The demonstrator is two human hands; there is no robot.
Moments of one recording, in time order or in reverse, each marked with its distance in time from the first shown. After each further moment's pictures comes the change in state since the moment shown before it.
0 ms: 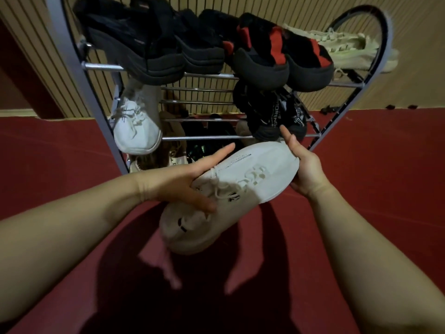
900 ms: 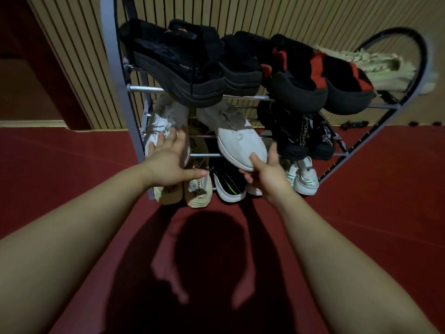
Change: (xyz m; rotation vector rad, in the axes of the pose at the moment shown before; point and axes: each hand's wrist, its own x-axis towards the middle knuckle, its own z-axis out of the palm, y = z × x) left_hand -0.025 -0.030 -0.067 0.533 0.497 -0.596; right_hand 0.036 0.034 0.112 -0.121 0.043 0.009
